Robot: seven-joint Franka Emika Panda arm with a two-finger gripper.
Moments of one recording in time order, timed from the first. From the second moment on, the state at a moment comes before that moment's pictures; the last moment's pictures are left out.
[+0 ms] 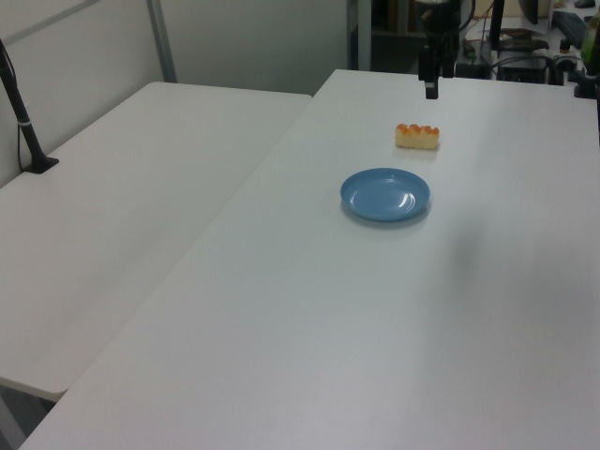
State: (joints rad) arm 0.06 0.11 -0.04 -1.56 -0.06 1.58 0.10
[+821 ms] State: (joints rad) arm 0.06 0.11 -0.07 -1.55 -0.06 1.58 0.09
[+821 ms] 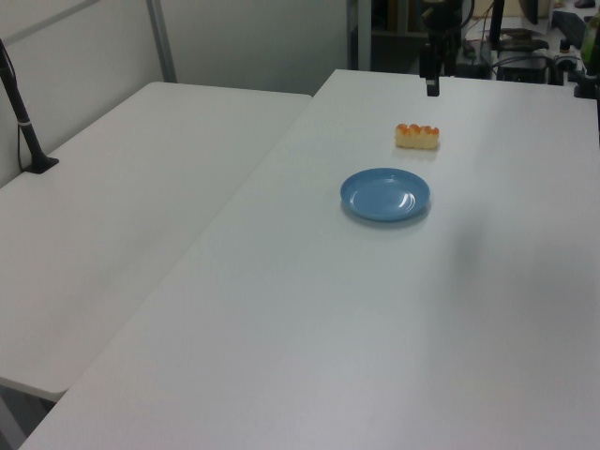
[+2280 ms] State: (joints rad) arm -0.01 0.66 -0.44 -1.53 0.04 2.27 -0.29
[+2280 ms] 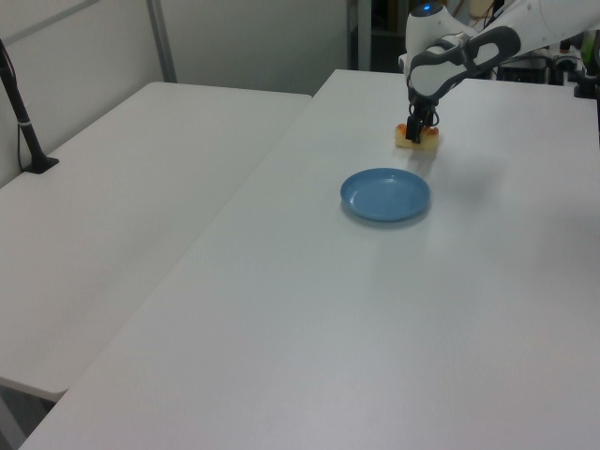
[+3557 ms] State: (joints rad) arm 0.44 0.52 -0.45 -1.52 0.12 2.00 -0.07
